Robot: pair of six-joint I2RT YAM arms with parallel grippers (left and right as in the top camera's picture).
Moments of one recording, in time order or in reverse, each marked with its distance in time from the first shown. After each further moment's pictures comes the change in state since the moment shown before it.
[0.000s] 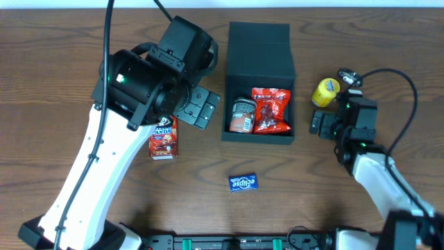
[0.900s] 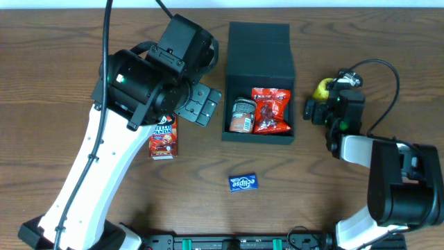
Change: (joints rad) left arm 0.000 0.000 0.000 0.031 -0.003 0.000; right arm 0.000 0.359 0.039 0.477 -0.035 -0.065
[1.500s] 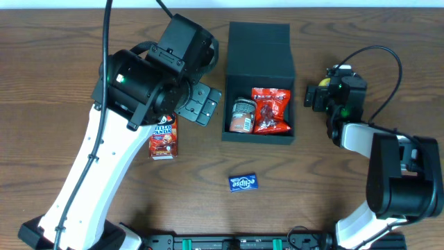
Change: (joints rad) left arm 0.000 0.000 0.000 0.007 0.000 0.000; right arm 0.000 0.048 0.116 -0.038 -0.019 0.000
